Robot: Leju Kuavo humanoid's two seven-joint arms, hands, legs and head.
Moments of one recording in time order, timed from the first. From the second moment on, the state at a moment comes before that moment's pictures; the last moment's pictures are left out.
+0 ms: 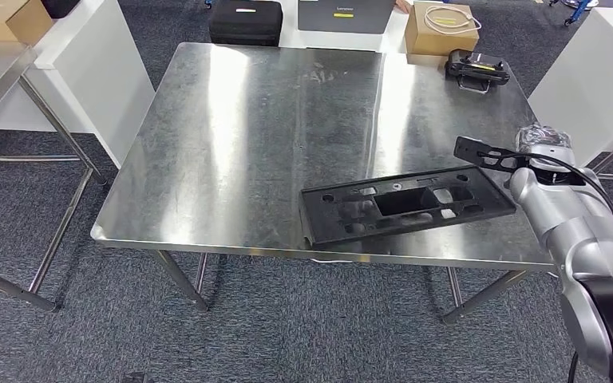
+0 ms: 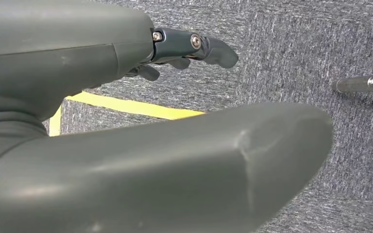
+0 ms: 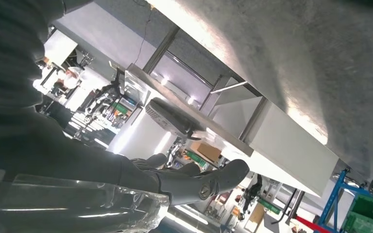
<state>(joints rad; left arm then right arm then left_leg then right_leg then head) -0.08 -0.11 0.52 -0.21 -0.31 0.15 -0.41 -1.11 -0.32 0.30 -0.28 1.16 0.17 0.35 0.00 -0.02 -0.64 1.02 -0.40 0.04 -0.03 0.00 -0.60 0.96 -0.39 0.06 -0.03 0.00</state>
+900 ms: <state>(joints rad) -0.08 -0.11 0.52 -0.21 -0.33 0.14 -0.40 -1.11 -0.33 0.29 -0.27 1.19 0.24 0.42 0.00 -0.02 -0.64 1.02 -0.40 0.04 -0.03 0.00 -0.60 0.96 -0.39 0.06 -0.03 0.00</state>
